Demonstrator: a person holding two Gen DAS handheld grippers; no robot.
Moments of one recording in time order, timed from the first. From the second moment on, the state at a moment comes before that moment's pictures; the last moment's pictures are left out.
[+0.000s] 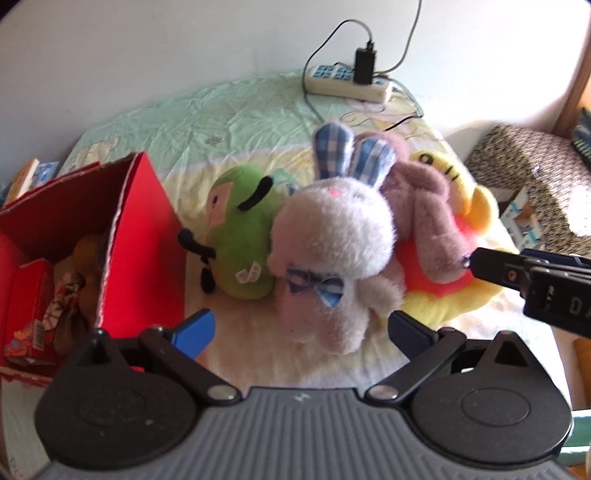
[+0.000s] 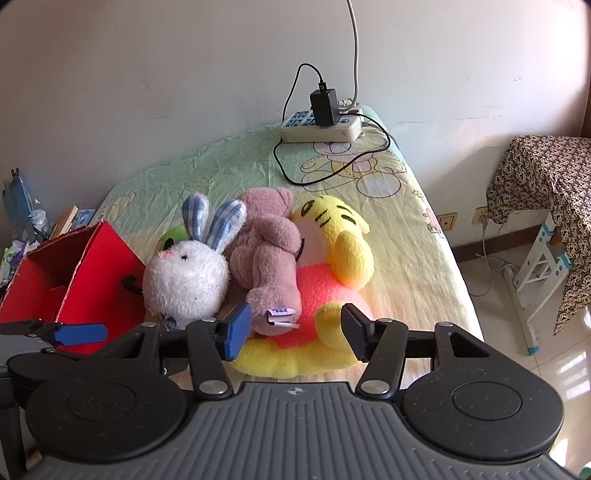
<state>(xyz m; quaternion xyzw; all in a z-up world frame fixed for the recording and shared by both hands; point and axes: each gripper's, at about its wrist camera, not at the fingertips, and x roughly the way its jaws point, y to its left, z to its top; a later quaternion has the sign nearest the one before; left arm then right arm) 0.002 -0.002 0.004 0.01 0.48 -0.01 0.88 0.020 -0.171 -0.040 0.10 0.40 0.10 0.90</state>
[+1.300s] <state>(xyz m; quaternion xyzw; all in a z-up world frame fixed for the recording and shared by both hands) 0.031 0.015 -0.002 -0.02 0.43 -0.11 0.90 0.065 -0.130 -0.040 0.18 0.42 0.30 0.84</state>
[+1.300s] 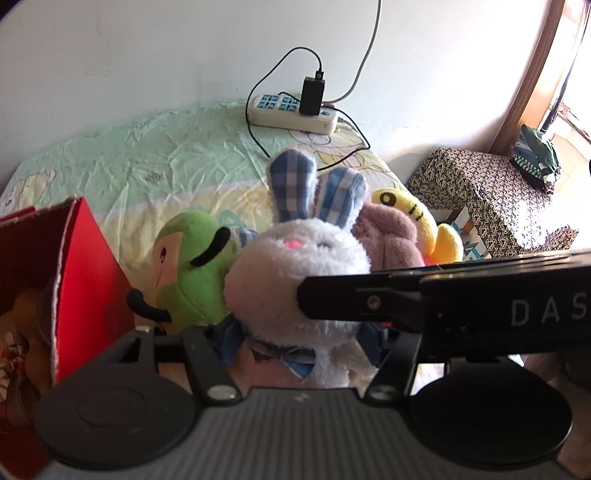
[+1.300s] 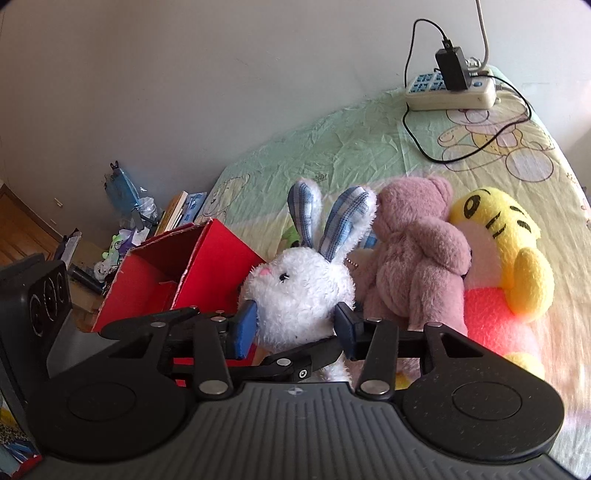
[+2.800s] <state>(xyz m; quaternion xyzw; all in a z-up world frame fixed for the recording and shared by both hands) -0.033 0.307 0.010 -0.01 0.42 0.07 0.91 0.086 0.162 -0.048 0.24 0.49 0.42 0.72</state>
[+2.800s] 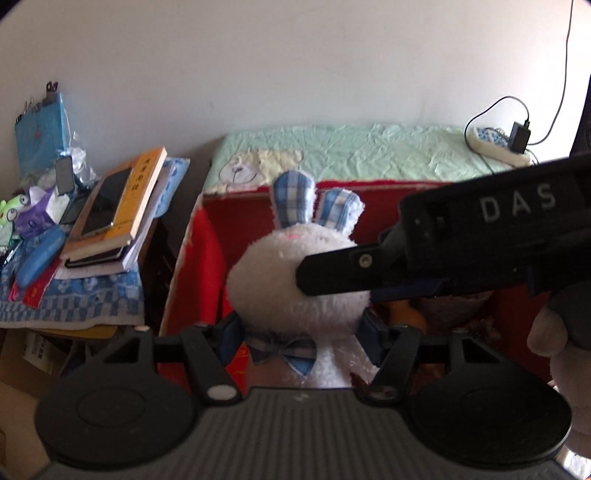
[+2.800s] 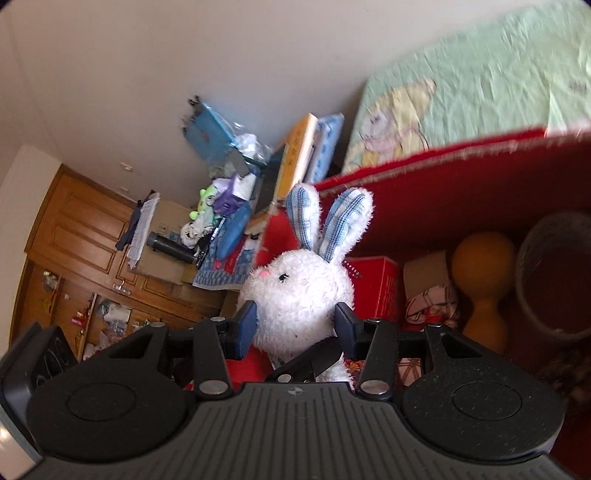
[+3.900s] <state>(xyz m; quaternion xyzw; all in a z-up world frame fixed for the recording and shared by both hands) -0.045 0.321 0.006 0.02 0.43 0.08 0.90 0.090 0.188 -0.066 0.24 0.53 0.35 0.74</state>
